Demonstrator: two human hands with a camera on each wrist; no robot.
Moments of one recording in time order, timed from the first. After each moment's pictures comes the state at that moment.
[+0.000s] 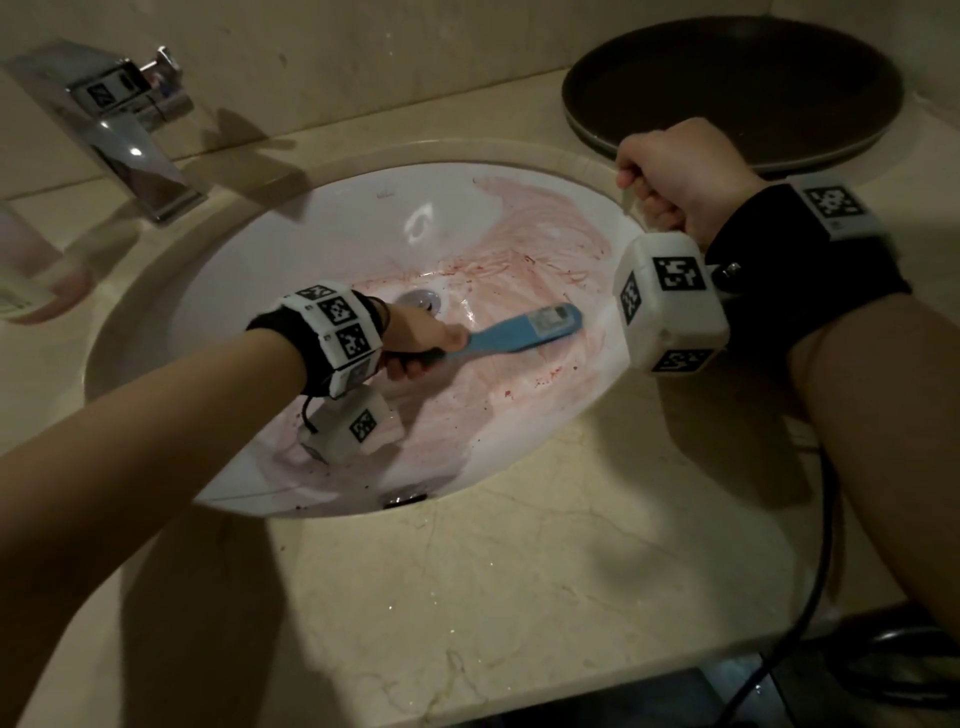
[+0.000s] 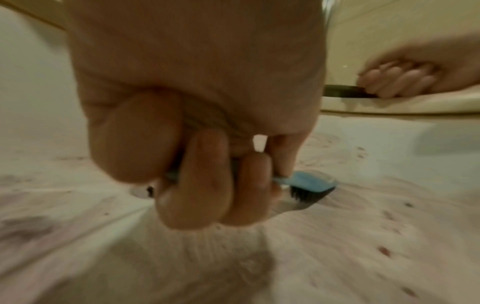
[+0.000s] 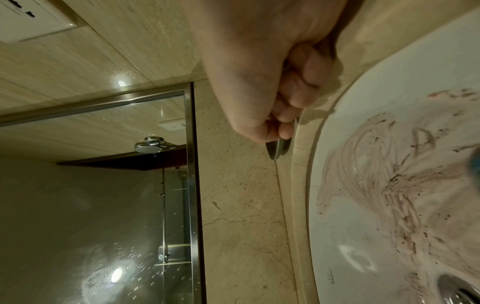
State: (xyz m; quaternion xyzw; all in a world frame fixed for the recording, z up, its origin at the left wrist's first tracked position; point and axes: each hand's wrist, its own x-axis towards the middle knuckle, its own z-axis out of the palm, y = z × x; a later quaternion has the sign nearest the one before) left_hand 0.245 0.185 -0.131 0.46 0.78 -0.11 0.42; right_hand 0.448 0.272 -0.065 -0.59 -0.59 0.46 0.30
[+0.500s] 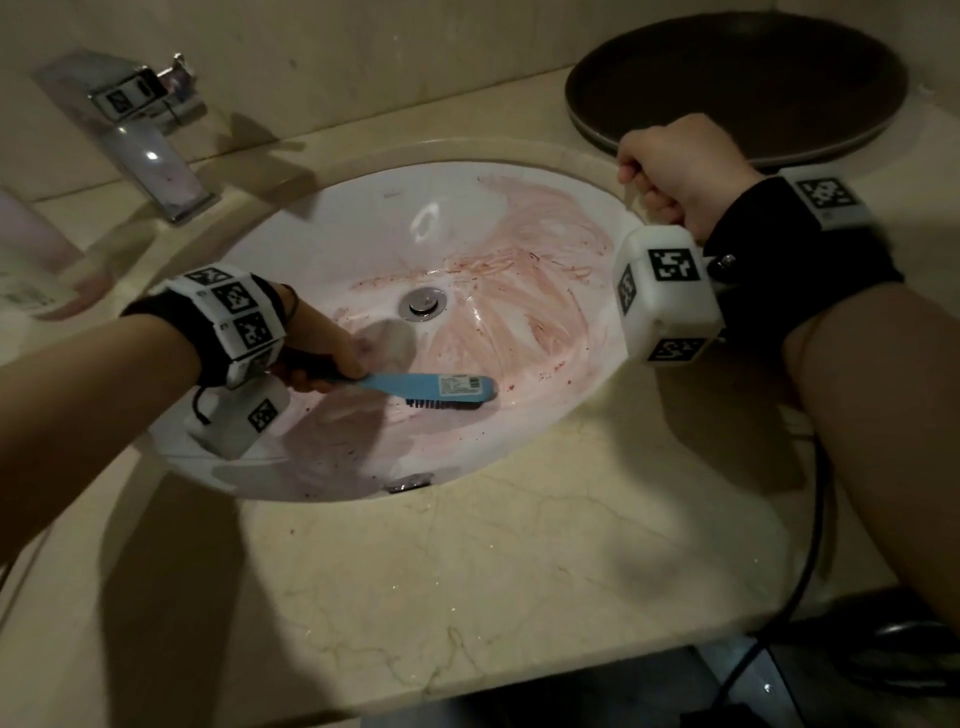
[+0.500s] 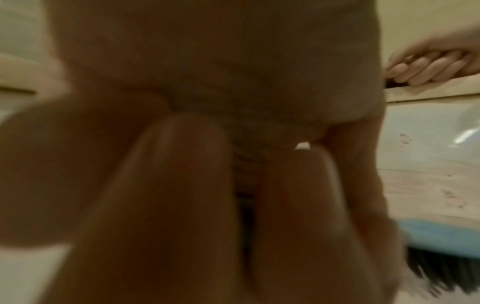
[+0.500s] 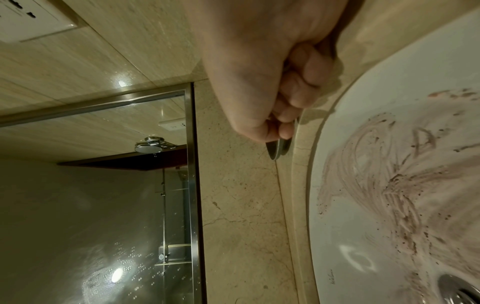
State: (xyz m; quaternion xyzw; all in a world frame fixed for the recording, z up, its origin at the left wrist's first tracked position) left_hand 0.184 0.149 -0.101 0.35 0.78 -0.24 0.46; right_hand 0.447 0.275 -0.067 -0.58 -0.59 0.47 0.31
